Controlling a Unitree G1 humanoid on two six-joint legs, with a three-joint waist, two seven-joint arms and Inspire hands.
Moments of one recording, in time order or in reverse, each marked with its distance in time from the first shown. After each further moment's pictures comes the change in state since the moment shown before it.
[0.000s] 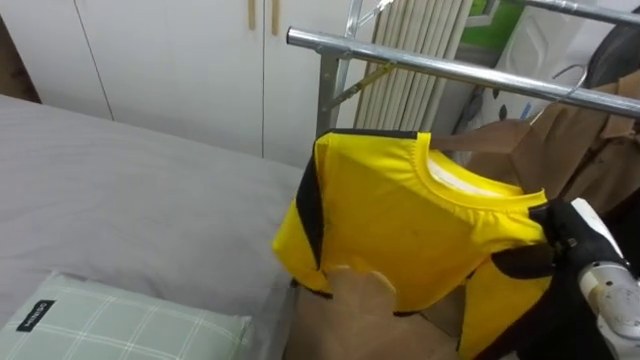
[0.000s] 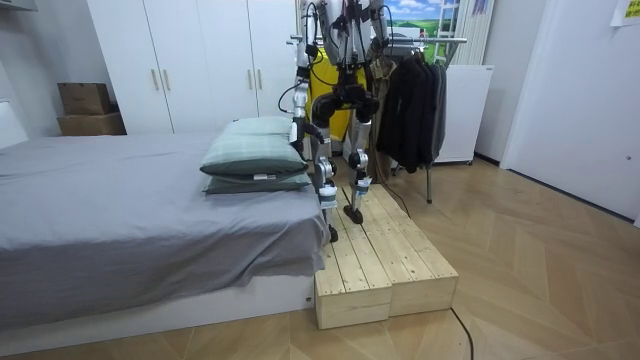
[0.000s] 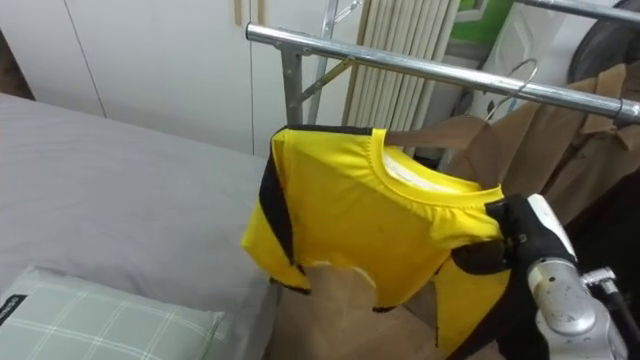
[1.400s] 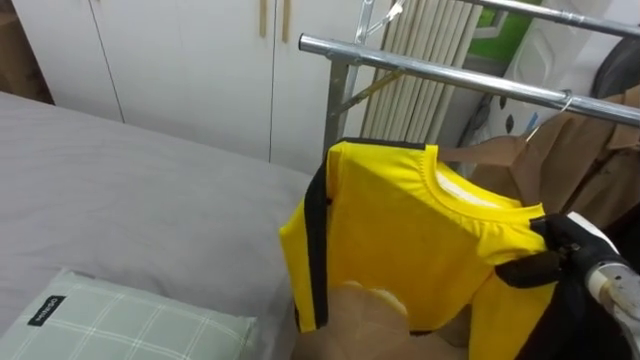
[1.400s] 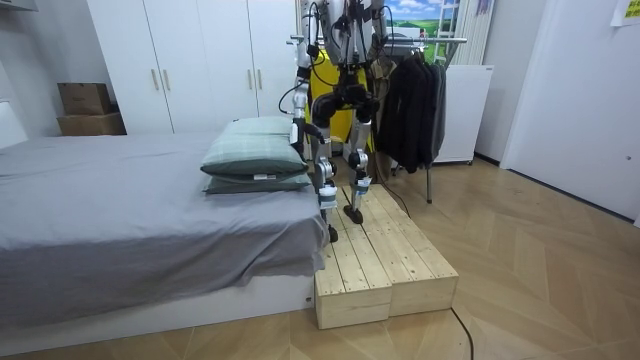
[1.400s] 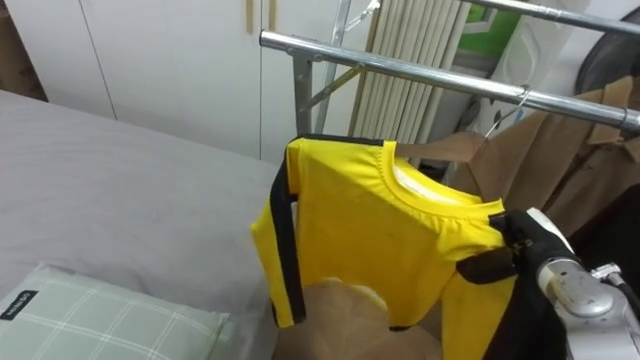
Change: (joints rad) left arm 0.000 0.007 0.018 -0.017 0.032 -0.006 -0.034; right arm -0.153 -0.060 0.000 0.273 0.028 -0.020 0.134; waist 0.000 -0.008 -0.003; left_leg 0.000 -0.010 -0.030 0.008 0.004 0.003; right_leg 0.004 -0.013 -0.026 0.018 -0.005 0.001
